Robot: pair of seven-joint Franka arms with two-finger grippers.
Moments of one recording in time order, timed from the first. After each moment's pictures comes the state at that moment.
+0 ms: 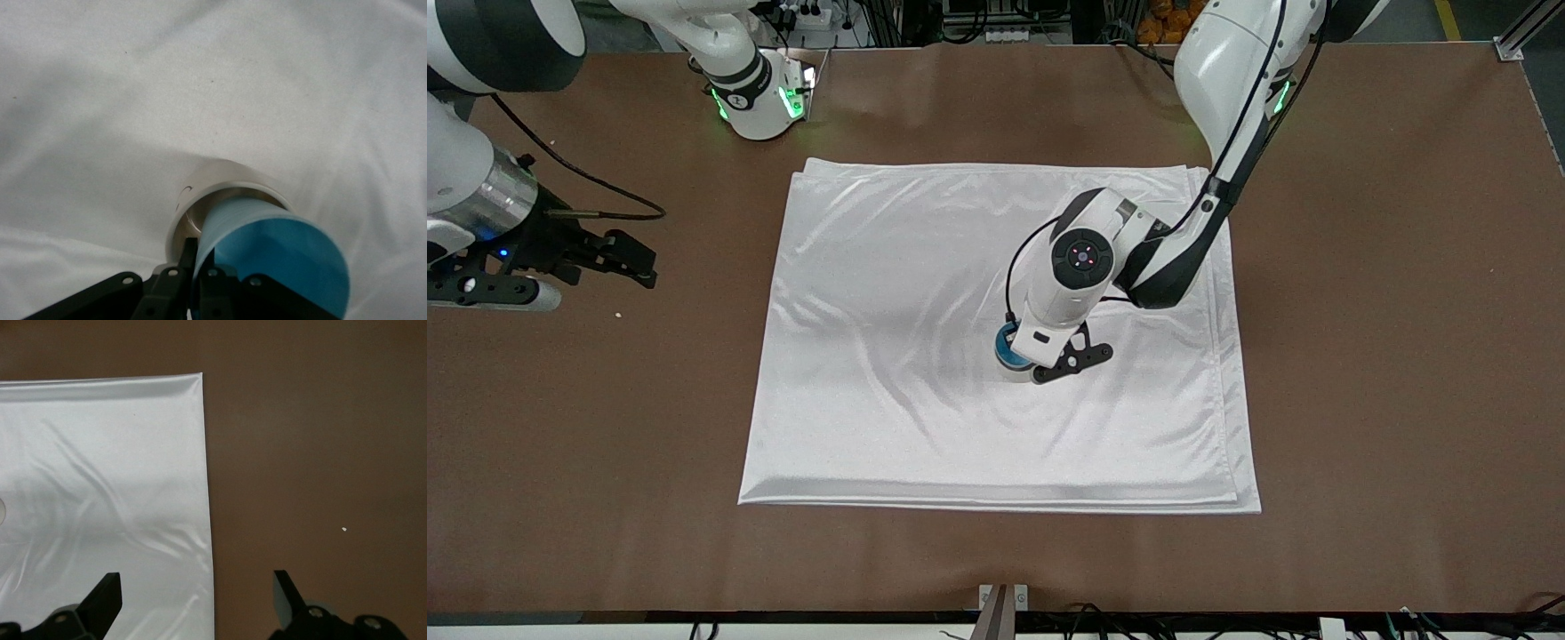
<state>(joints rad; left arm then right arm) -0.57 0.71 -0.12 -1.45 -0.04 2.21 -0.99 0.06 0.09 0.06 -1.54 -0.02 1.65 0.19</state>
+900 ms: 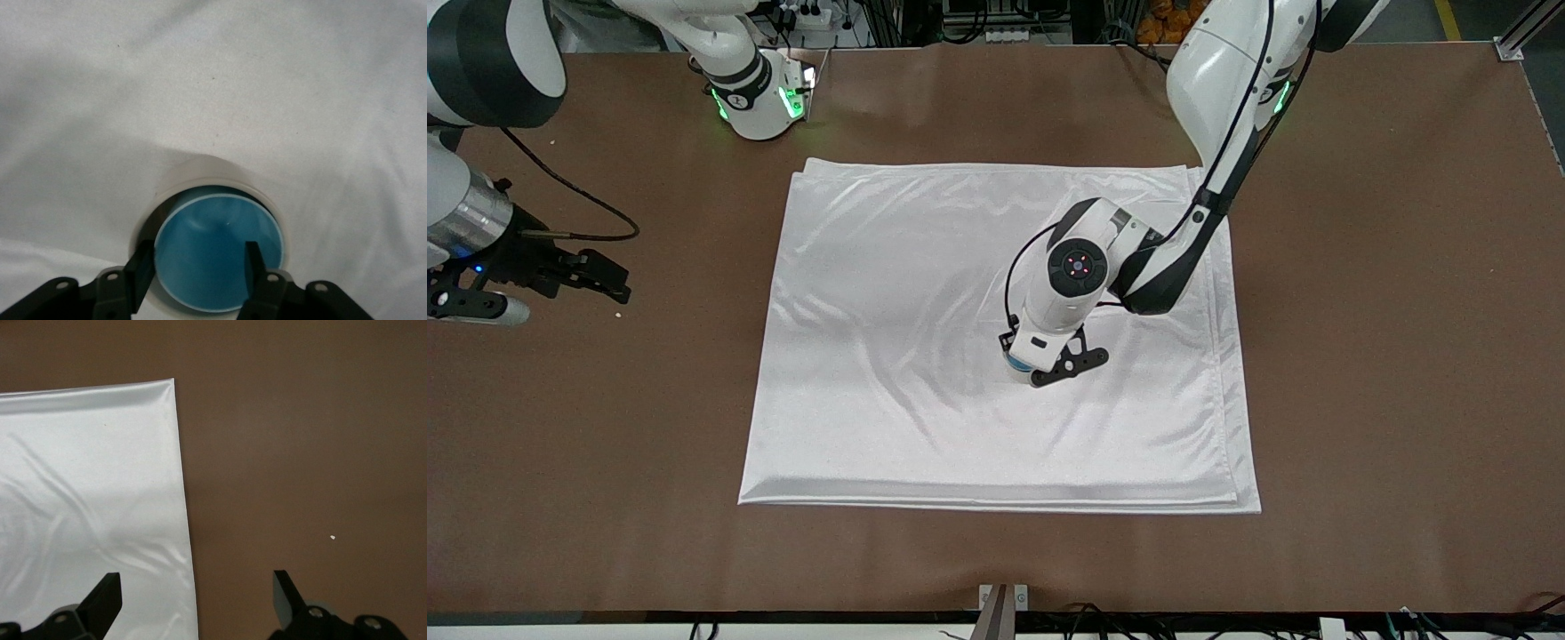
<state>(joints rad) -0.58 0.74 -0.12 -1.45 -0.04 2.24 -0.99 -0.02 0.06 0.06 -1.67 -0.02 1.77 0.14</state>
